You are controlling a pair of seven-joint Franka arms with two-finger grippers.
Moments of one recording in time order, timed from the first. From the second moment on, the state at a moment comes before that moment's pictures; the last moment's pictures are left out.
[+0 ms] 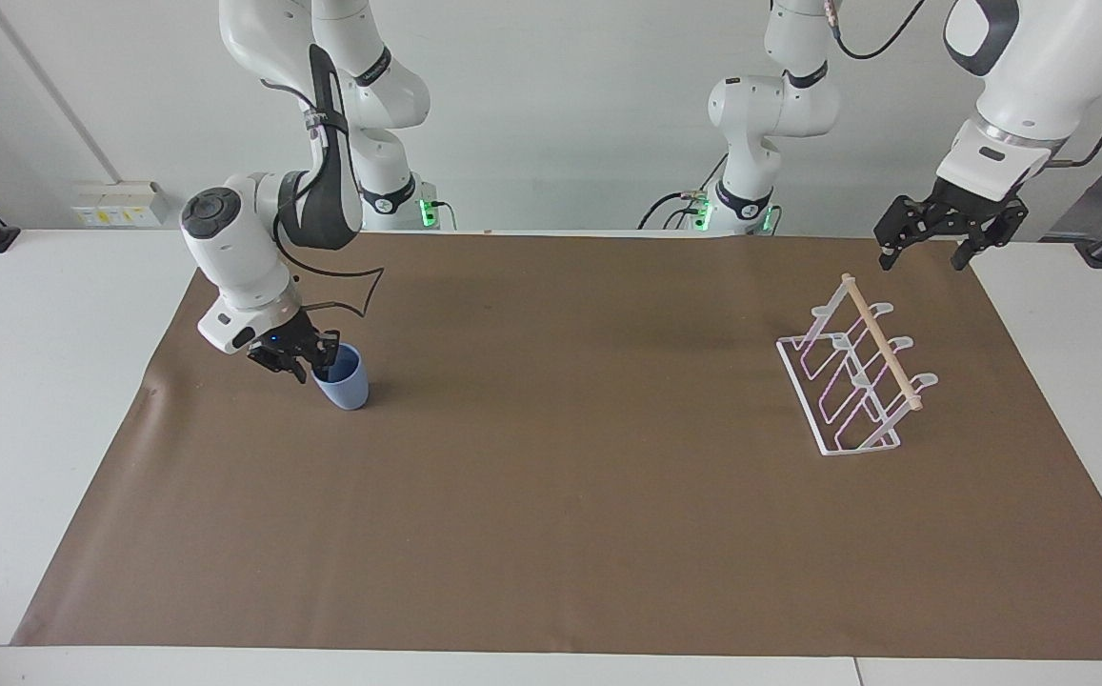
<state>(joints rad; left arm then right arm) -0.16 -0.08 0.12 -1.68 0.03 1.63 0.04 -0.02 0.07 -0.04 -2.19 0.06 2.28 -0.21</state>
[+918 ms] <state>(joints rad) -0.16 -0.08 0.12 -1.68 0.03 1.63 0.04 0.01 0.07 0.01 -1.86 0.57 1.90 -0.14</state>
